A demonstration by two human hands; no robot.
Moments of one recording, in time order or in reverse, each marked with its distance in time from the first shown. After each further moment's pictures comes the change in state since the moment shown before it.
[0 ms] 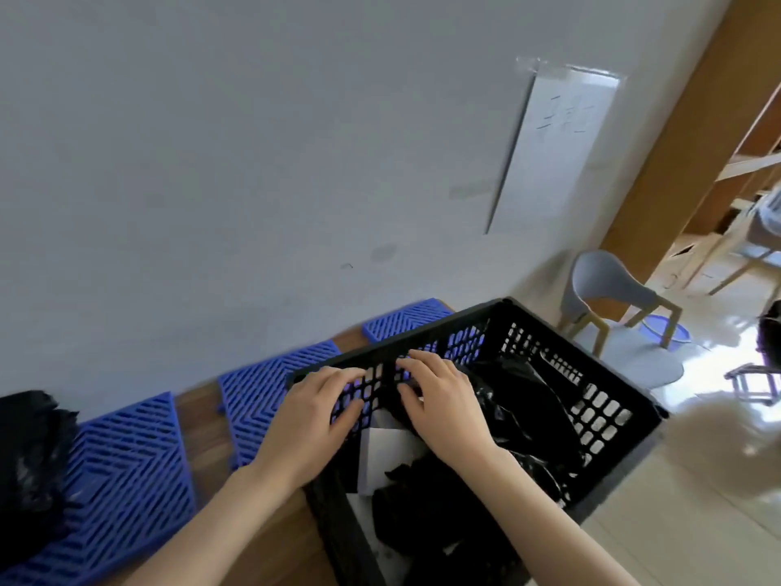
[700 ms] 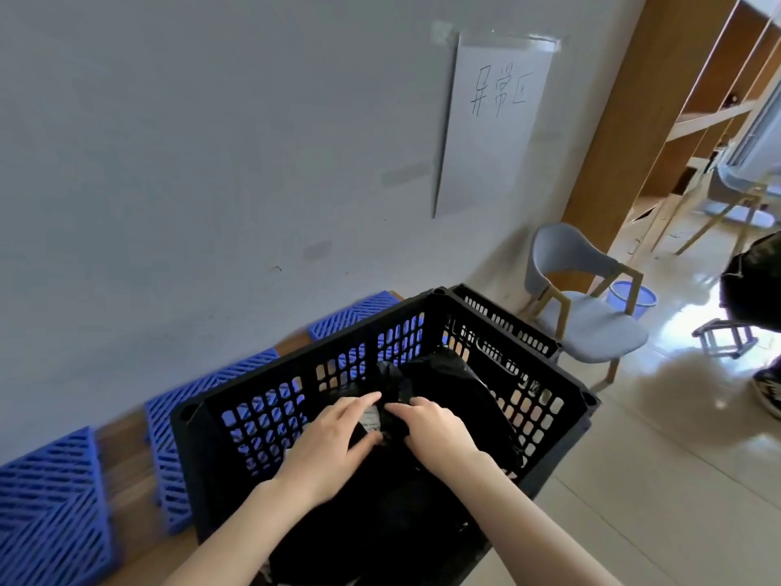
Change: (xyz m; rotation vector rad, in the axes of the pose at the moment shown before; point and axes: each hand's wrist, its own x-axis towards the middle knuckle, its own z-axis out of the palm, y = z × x) left_hand 0.042 0.059 0.128 -0.005 -0.370 -0.046; right_hand -0.016 0.133 0.002 -0.107 -0.496 0.208
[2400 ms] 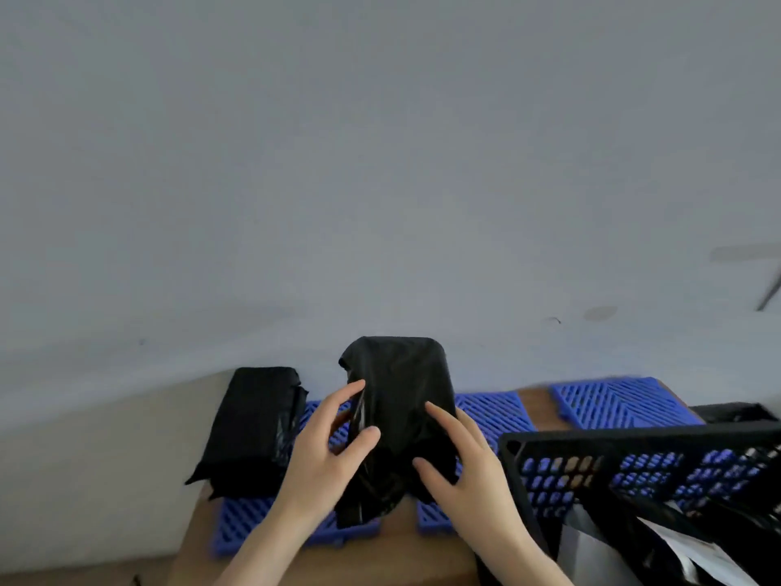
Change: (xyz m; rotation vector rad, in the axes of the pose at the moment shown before) left_hand -0.220 -0.161 -0.210 -0.525 0.746 -0.462; right_hand 0.004 -0.328 0.040 0.753 0.077 -0.550
